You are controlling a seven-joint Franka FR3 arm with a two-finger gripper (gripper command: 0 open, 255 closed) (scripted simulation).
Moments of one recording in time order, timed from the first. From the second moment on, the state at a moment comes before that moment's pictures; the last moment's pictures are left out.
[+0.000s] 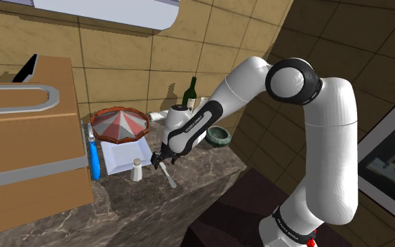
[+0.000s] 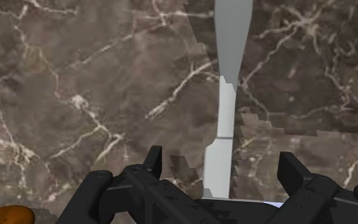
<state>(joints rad) 0.07 0.57 0.15 -2.16 -0.06 2.75 0.44</state>
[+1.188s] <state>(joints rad) 0.06 0.49 0.17 -2.18 -0.04 2.68 0.44</state>
